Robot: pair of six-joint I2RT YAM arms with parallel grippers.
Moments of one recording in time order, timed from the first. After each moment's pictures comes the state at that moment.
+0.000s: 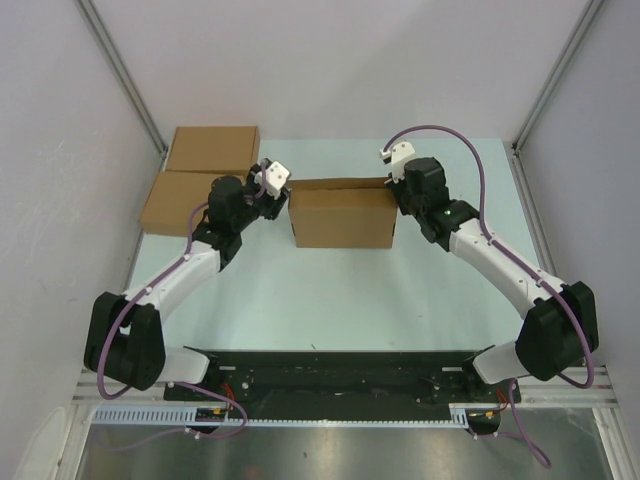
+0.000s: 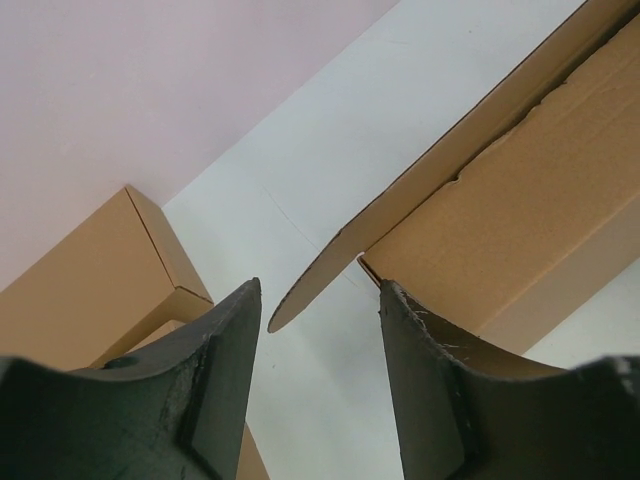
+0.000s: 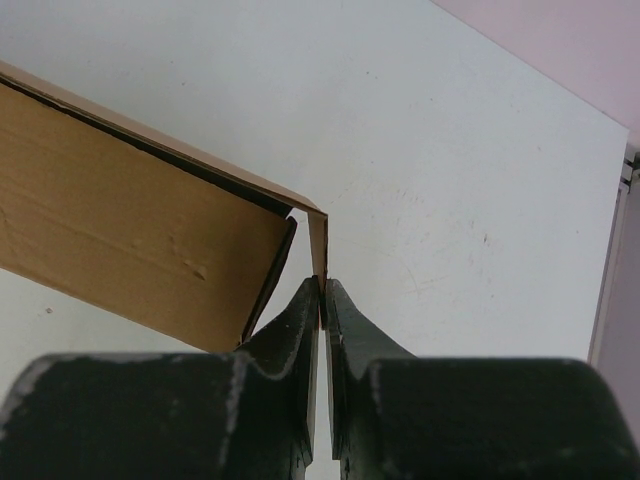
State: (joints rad) left arm -0.34 1.35 0.88 0.27 0.22 0.41; right arm 0.49 1.43 1.19 -0.26 0.27 -0.21
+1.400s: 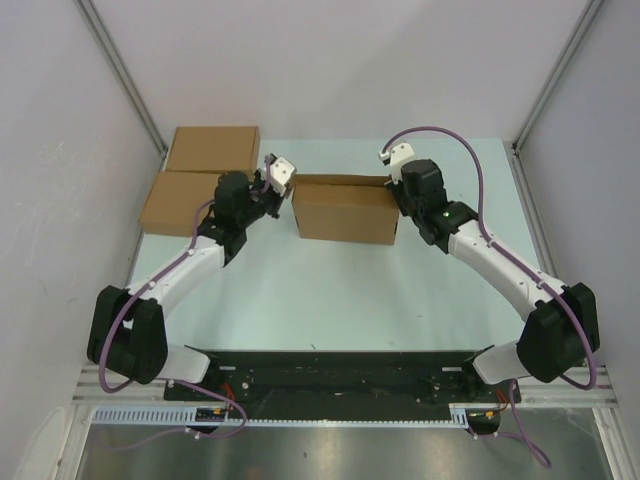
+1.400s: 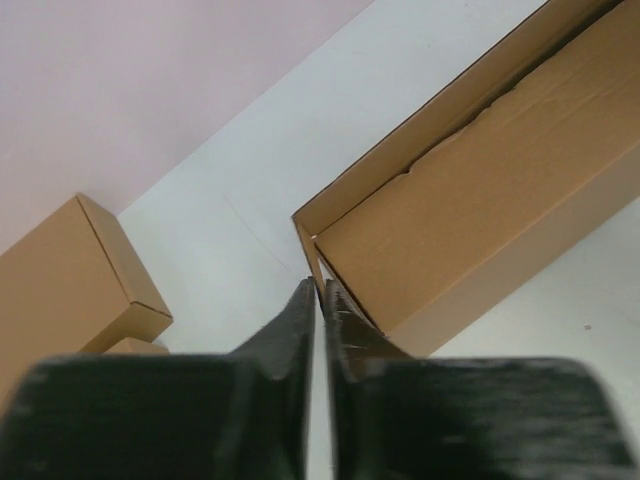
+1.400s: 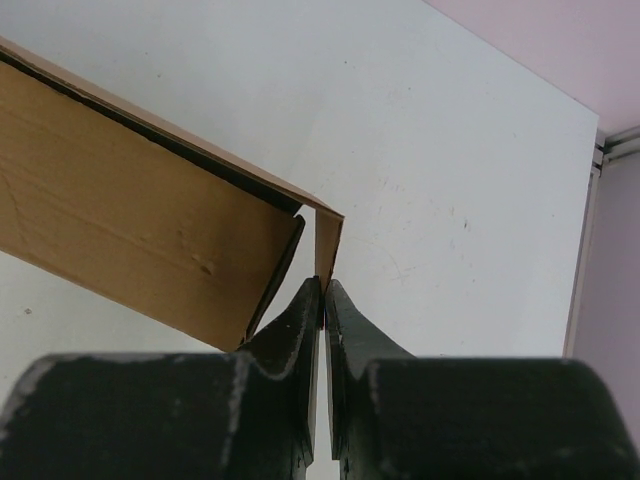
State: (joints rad) left arm -0.36 1.39 0.93 0.24 0.25 0.34; right arm 0.52 1.42 1.19 -0.27 0.34 -0.21
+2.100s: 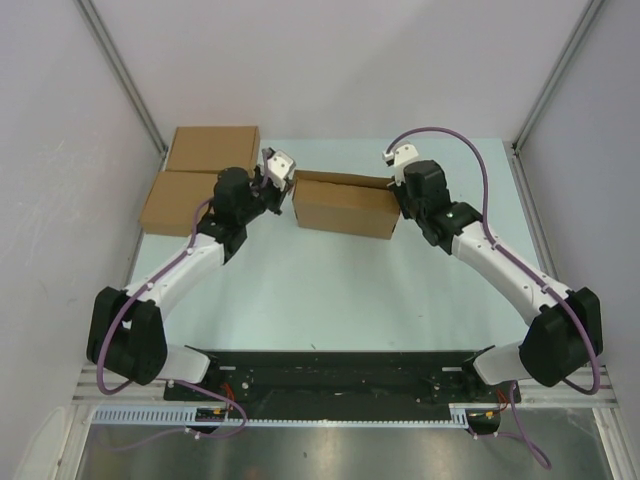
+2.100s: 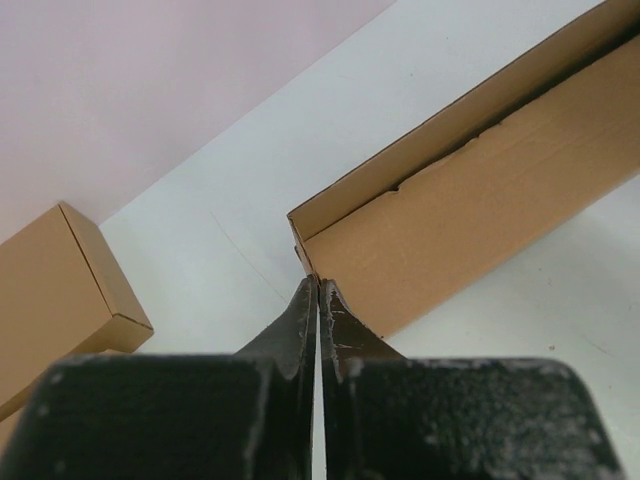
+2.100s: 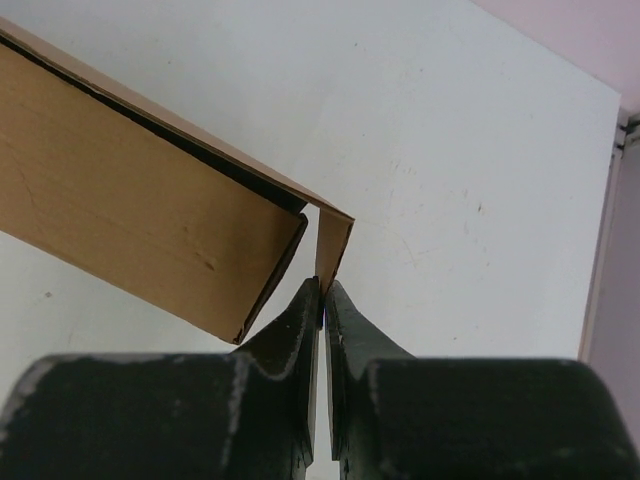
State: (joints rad) left arm -0.38 1.38 0.96 0.22 0.26 0.27; right arm 0.52 1.40 1.19 -0.32 0.32 -0.17
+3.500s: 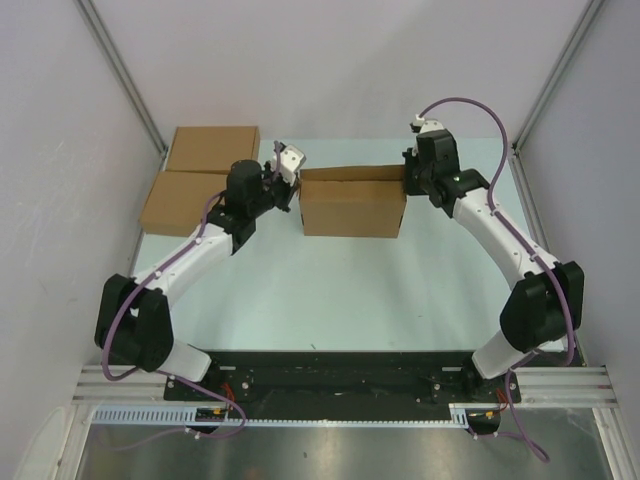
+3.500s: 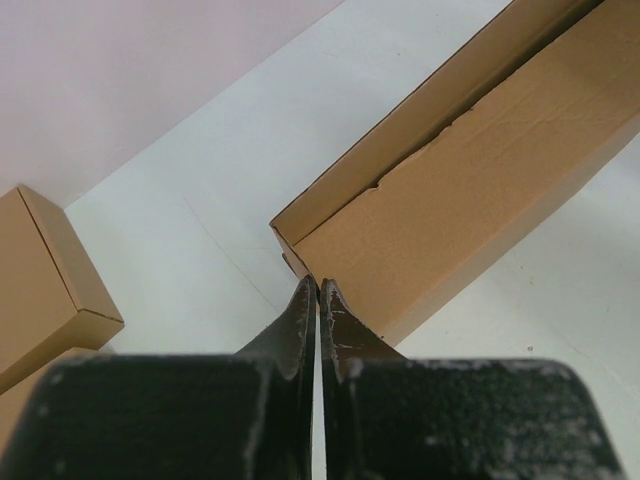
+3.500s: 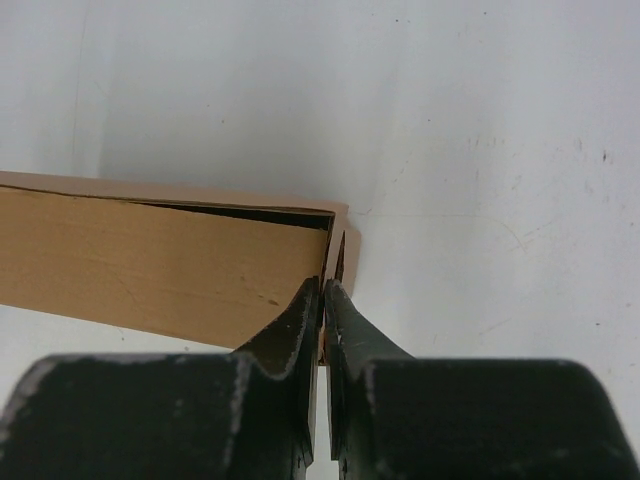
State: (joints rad) left arm -0.42 1.46 1.06 0.12 0.23 0.23; right arm 0.37 1.57 1.43 -0.47 0.13 0.22
